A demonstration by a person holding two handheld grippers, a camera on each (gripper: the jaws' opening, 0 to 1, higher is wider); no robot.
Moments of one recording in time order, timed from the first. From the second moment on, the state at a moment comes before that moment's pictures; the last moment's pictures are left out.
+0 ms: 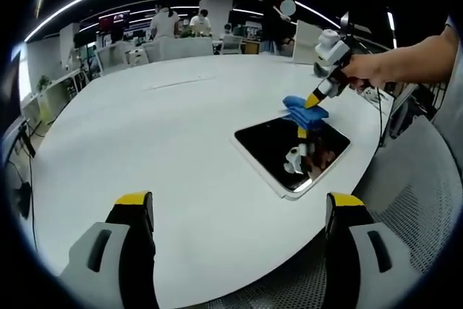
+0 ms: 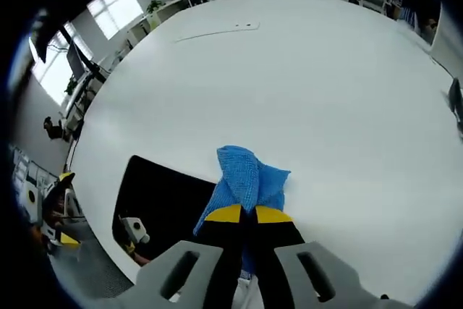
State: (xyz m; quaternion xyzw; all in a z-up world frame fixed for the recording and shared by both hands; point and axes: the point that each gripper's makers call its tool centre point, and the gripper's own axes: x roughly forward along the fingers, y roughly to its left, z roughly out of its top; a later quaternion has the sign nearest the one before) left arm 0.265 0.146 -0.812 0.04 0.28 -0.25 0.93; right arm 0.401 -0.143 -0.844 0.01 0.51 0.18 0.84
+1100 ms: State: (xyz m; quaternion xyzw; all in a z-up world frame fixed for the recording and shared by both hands) left arm 0.267 0.147 -0.812 0.04 0.28 -0.25 0.93; right arm 0.356 -0.234 -0.804 0.02 0.51 0.19 0.84
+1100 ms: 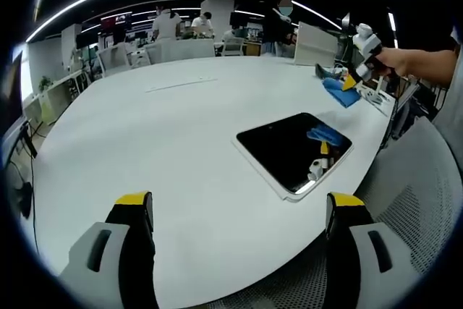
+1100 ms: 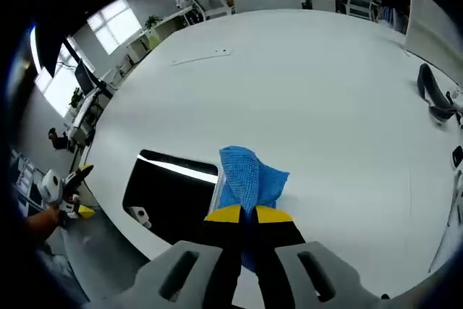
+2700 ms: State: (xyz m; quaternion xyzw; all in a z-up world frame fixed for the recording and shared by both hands) left arm 0.266 0.150 -0.813 0.04 0.29 -0.24 0.93; right arm 0.346 -0.238 -0.875 -0.11 0.46 0.18 0.86
